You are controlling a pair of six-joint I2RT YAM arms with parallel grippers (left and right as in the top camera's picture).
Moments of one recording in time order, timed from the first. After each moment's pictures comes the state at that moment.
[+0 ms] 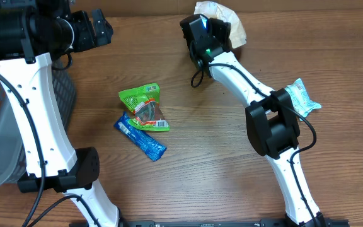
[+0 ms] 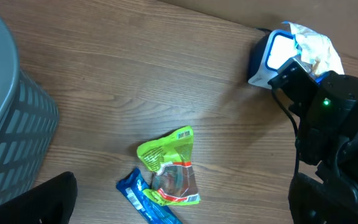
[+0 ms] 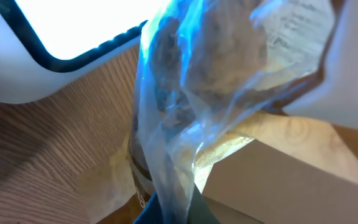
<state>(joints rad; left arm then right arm) 0.09 1.98 2.70 -1.69 0.18 -0.21 0.50 2.50 2.15 -0.38 0.97 -1.10</state>
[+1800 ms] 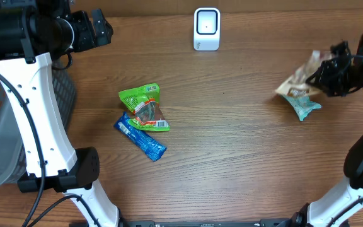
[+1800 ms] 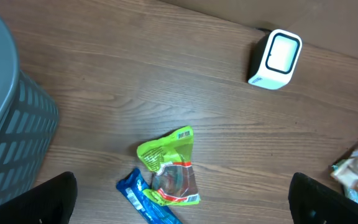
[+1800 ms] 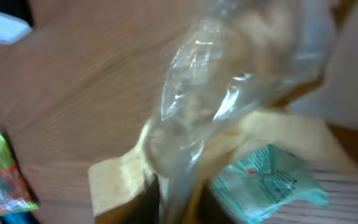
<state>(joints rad) 0.09 1.98 2.70 -1.69 0.18 -0.21 -0.34 1.95 1.56 -1.00 -0.50 0.03</state>
